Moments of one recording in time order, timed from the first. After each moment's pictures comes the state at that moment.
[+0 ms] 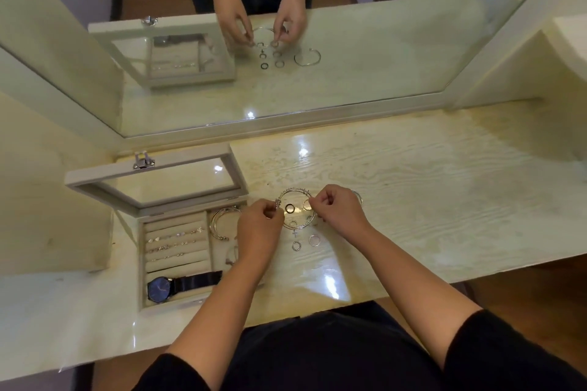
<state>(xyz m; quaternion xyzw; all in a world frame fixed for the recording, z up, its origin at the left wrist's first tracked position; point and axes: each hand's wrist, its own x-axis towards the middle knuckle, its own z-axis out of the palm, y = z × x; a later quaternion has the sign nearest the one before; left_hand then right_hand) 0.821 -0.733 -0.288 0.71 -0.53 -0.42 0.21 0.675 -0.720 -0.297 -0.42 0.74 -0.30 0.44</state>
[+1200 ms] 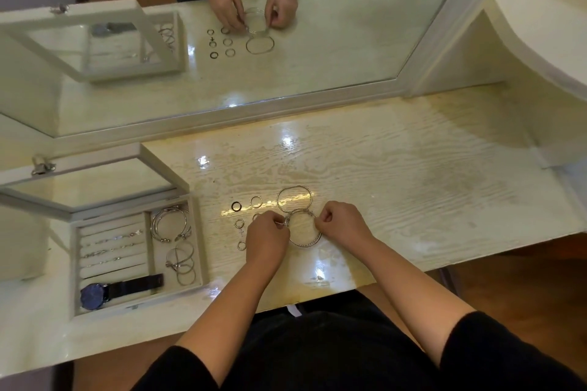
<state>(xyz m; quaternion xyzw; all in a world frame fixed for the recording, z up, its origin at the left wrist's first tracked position) 0.721 -0.694 -0.307 0.70 -0.55 -0.44 0.05 0.574 -0.670 -0.329 -0.47 0.77 -0.12 0.43</state>
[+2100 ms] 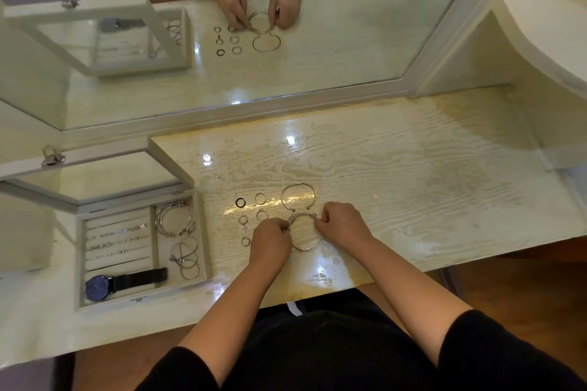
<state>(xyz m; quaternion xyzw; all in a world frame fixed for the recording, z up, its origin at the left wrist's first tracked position) 0.726 -0.686 -0.309 0.67 -0.59 -0.45 0.01 0.584 -0.671 -0.320 -0.51 0.77 -0.02 0.38</state>
